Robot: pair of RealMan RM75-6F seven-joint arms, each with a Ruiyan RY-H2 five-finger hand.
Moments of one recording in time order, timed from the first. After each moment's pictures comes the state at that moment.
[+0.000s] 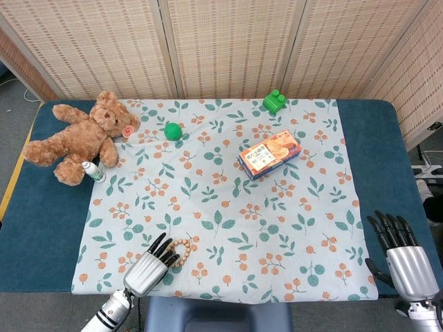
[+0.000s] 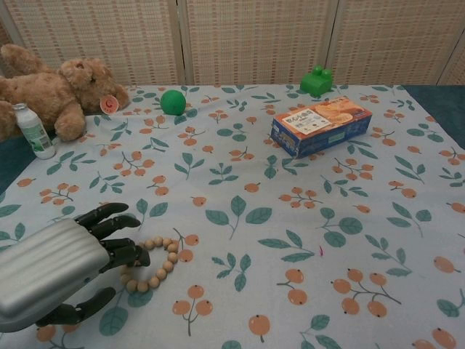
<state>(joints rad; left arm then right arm) -0.28 -1.71 0.07 -1.31 1.83 1.22 0.51 -0.02 -1.11 -0.03 -1.64 -1.68 1.58 -0.13</state>
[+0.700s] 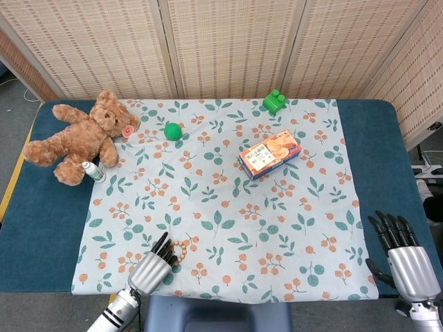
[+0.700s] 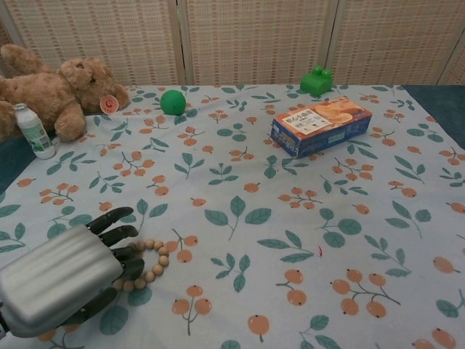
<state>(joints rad) -0.29 -1.73 0.07 -1.35 1.71 1.13 0.83 -0.02 -1.10 -0.03 -1.65 -1.68 1.59 -0.10</state>
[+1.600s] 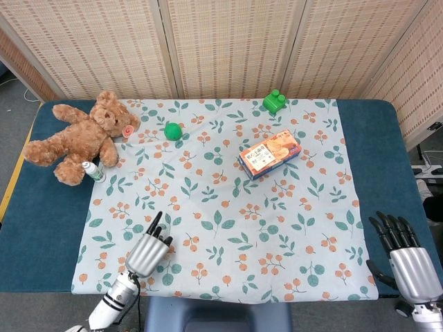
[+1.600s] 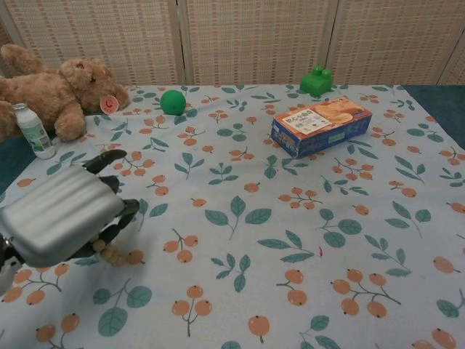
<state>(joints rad) -0.36 -1.76 -0.04 -1.29 1.73 1.26 0.81 -0.02 -1.08 -0.04 -1.65 -1.70 1.59 -0.07</state>
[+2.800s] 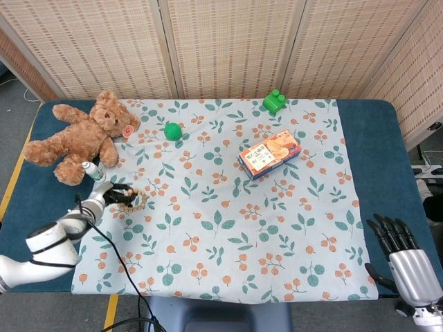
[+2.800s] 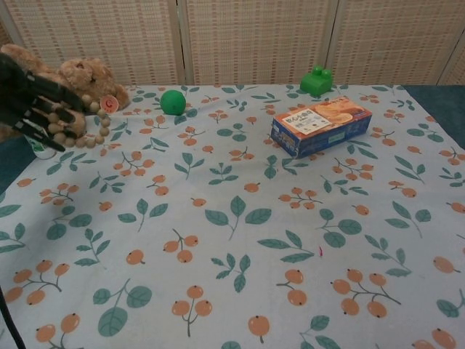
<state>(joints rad) -0.73 -1.20 -0.89 -1.72 -0.79 0.88 0.79 -0.03 -1.06 -0.05 -1.66 -1.73 1.60 -0.04</state>
